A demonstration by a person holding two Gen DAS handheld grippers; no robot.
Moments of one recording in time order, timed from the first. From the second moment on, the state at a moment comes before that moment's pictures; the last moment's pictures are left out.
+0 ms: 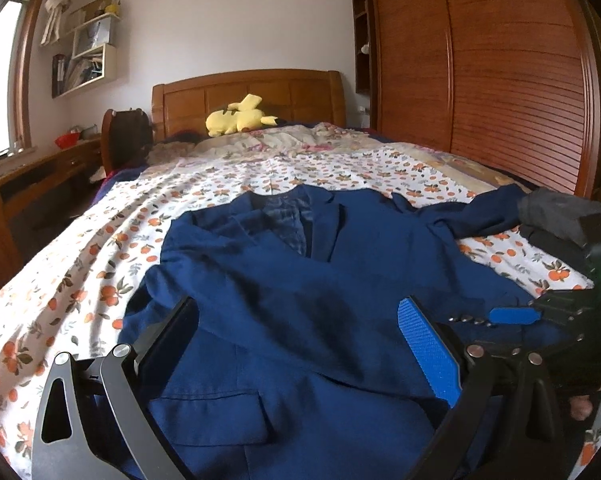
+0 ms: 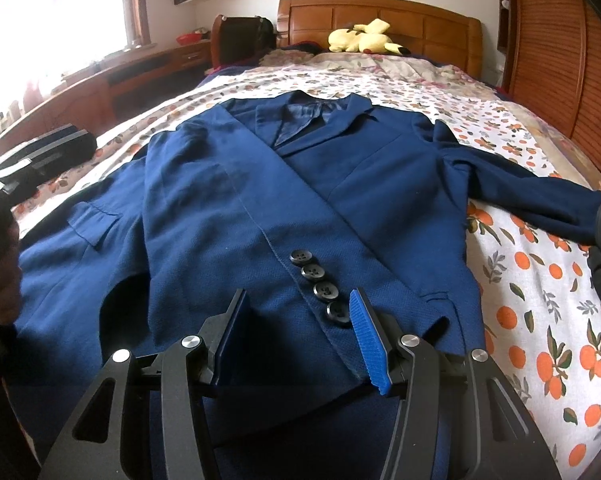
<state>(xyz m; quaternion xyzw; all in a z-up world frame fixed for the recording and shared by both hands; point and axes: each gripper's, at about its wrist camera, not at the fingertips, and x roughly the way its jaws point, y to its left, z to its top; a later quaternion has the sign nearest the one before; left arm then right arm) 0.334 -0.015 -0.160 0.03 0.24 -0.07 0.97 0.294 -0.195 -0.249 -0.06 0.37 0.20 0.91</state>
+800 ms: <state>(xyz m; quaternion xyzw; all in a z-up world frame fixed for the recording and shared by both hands) 0.322 -0.022 -0.186 0.05 0.21 -0.08 0.97 0.285 -0.237 -0.195 -0.05 0.30 0.15 0.94</state>
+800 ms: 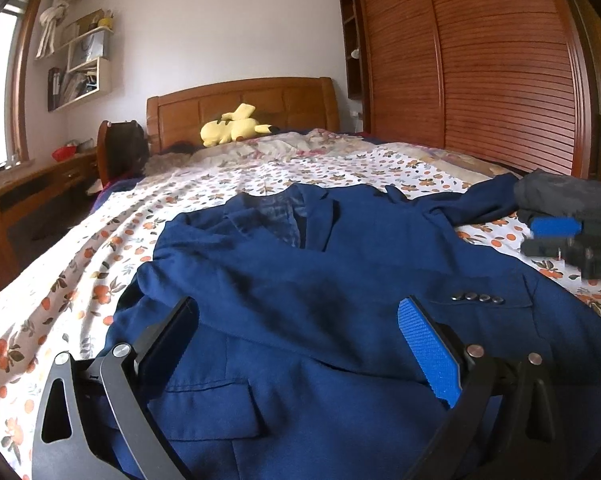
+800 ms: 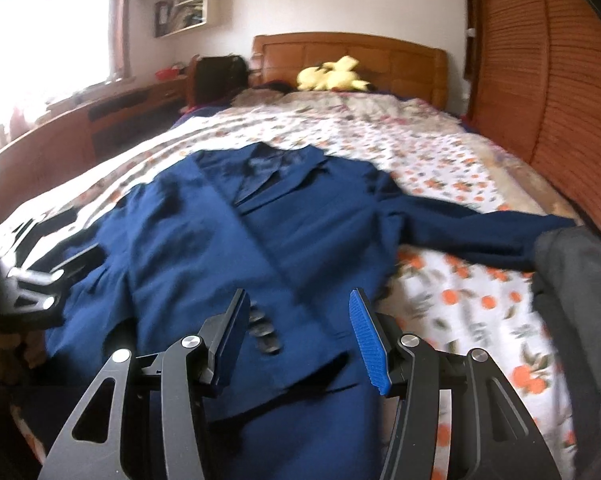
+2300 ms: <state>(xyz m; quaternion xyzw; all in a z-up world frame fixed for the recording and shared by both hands) 0.313 -0.002 -0.156 0.00 0.17 -0.11 0.98 0.498 -0.380 -0.258 0.14 0.44 -0.08 0.88</state>
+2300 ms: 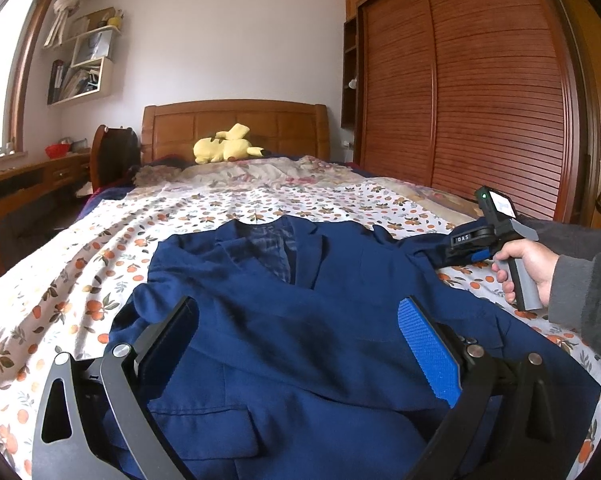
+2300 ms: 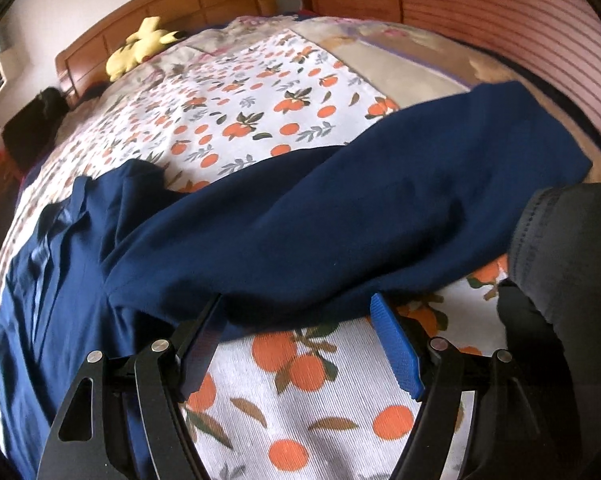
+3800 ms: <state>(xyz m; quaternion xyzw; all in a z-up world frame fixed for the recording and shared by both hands) 0.316 -0.003 -0.161 0.01 0.19 -0.13 0.97 0.409 -0.270 -0.146 -0.01 0.37 0.06 0.93</state>
